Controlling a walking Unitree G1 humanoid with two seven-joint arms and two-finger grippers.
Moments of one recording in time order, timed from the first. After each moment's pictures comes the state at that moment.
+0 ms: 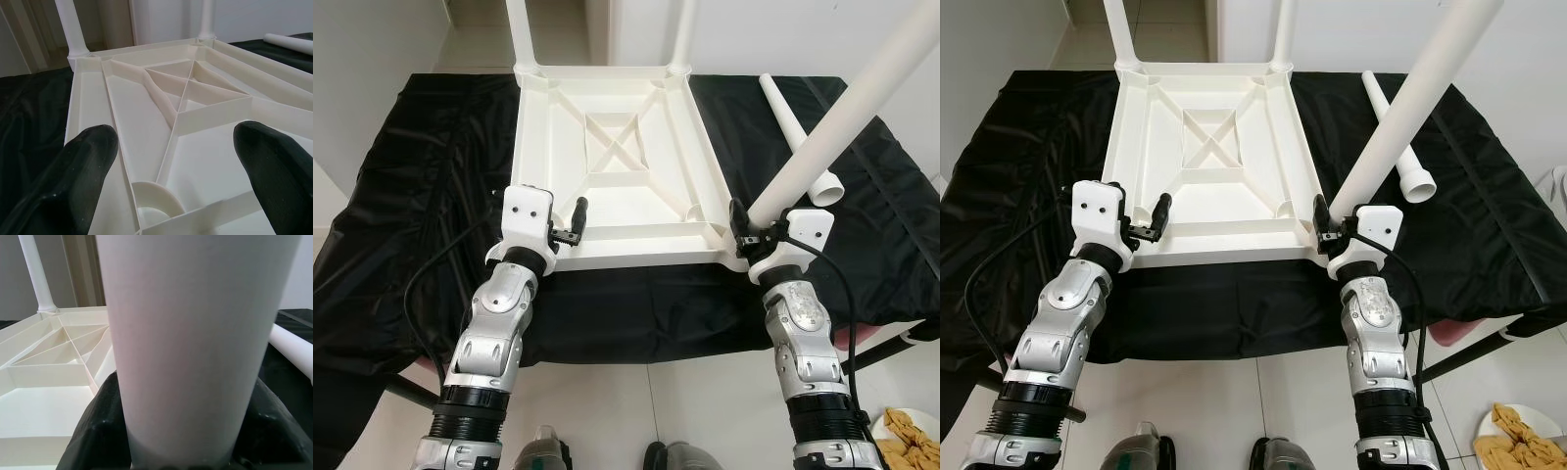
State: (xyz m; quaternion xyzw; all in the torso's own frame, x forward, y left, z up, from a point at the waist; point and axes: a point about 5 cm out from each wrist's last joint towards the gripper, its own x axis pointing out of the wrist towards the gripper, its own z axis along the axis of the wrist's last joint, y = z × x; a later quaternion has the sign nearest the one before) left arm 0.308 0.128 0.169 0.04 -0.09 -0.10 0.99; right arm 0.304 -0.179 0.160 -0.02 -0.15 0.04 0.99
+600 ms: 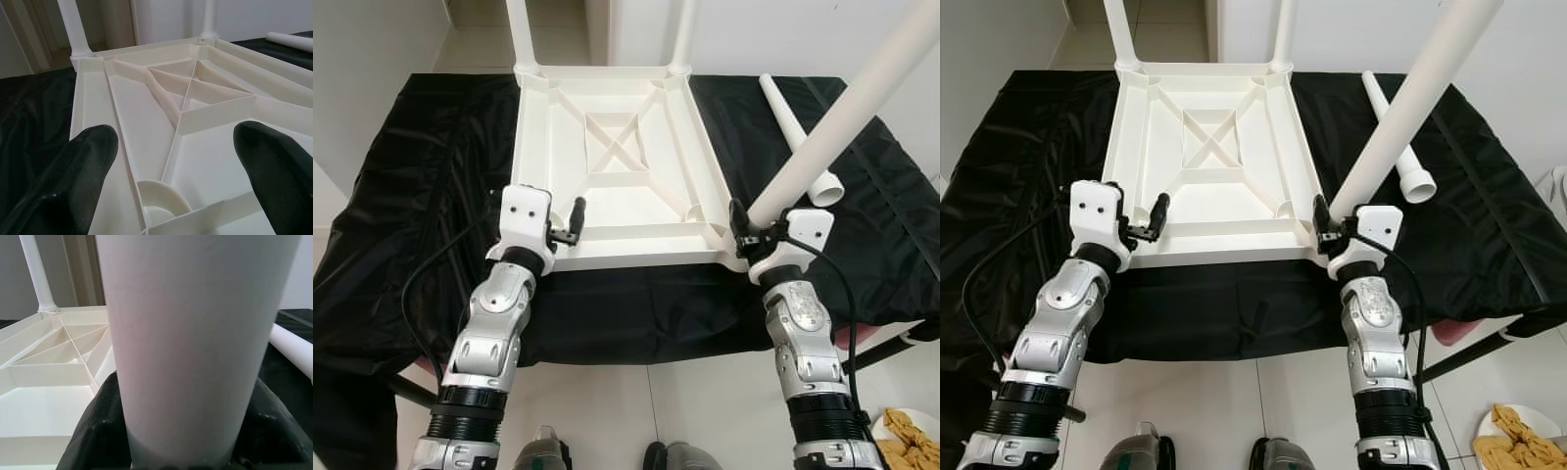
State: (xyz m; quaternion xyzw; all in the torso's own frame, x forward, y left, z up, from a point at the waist) left arm 0.308 0.131 0.169 0.05 -0.09 -0.10 0.99; right arm 0.304 -0.179 0.160 -0.02 -0.15 0.04 0.99
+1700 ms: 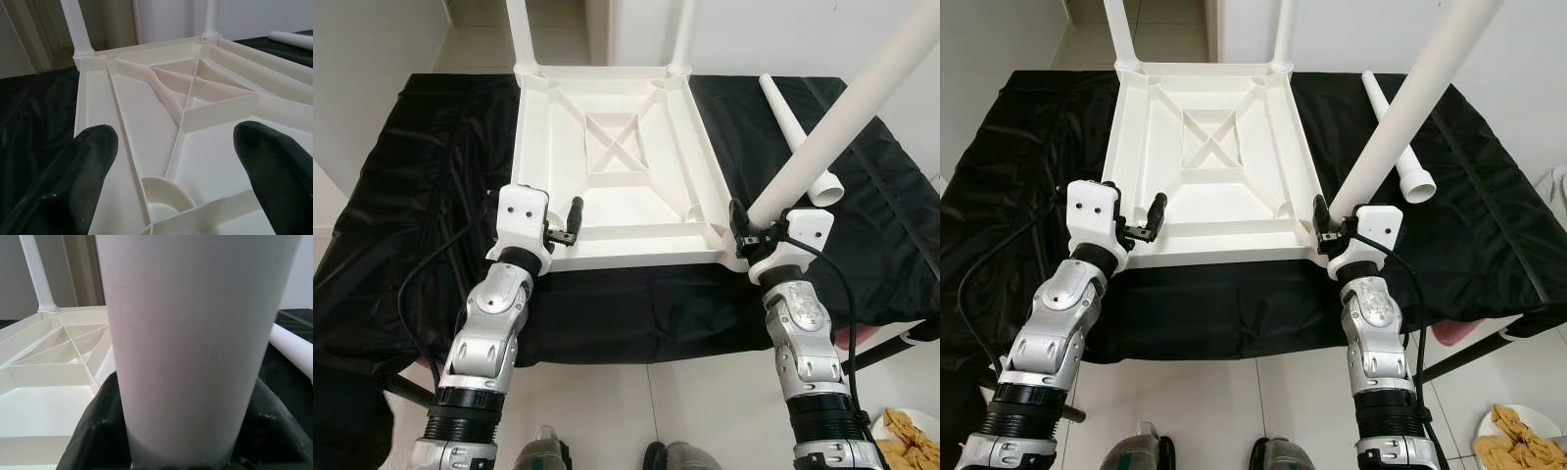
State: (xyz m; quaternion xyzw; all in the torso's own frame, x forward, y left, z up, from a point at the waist) left arm 0.306 0.133 0.169 0.05 -0.09 -0.10 0.99; right arm 0.304 -0.179 0.160 -0.02 -0.15 0.04 0.99
